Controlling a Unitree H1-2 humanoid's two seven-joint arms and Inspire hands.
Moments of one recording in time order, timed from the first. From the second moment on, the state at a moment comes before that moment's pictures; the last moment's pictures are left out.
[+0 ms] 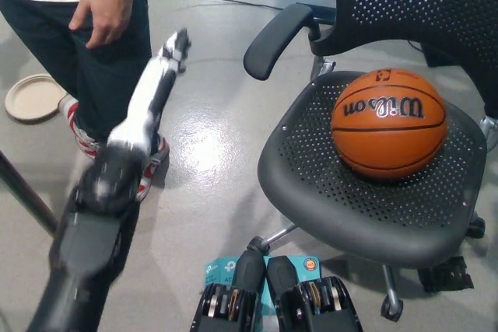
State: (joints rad) left_arm -0.57 0.16 -0.06 0.39 0.07 -0.01 -0.03; right_arm -0.34 -0.30 -0.20 -0.03 0.36 0.10 -0.02
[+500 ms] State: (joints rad) left_arm 0.02 0.22 -0.02 0.05 0.09 -0.15 -0.03; right_arm 0.00 -0.14 0.03 0.06 0.24 -0.05 0.04
